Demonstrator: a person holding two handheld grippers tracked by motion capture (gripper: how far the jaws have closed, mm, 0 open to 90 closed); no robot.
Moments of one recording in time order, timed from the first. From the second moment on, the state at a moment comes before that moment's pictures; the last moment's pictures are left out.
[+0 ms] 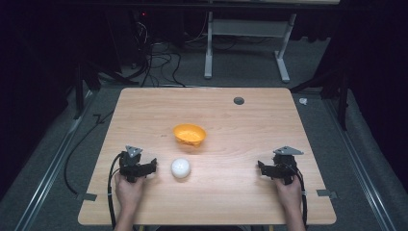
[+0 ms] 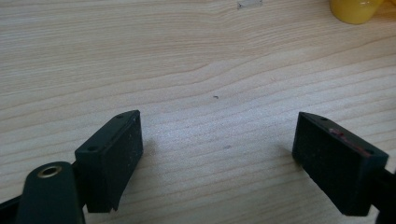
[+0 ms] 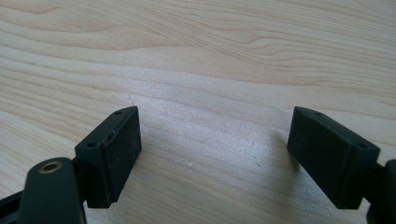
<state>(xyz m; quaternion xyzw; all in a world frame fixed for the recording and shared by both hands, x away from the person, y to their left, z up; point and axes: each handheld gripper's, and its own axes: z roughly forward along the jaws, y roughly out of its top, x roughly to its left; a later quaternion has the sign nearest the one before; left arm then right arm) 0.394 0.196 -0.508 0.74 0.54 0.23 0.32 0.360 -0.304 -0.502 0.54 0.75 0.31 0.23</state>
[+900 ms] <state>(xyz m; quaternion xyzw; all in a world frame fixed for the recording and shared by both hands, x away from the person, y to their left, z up) 0.393 0.197 -0.508 0.74 0.54 0.22 0.32 0.360 -0.304 -0.502 0.54 0.75 0.31 0.23</state>
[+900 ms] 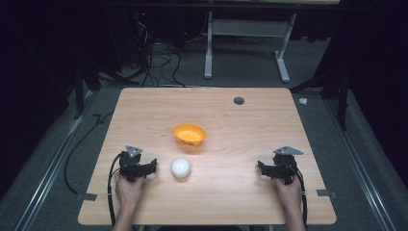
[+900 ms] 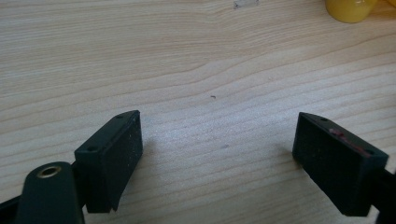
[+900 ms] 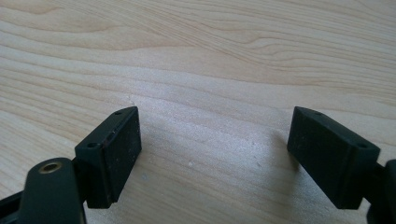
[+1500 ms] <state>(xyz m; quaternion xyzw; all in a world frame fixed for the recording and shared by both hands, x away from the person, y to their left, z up) 0.379 0.195 -0.490 0.75 0.51 0.20 0.37 0.360 -0.304 -0.502 0.54 0.75 0.30 0.23</state>
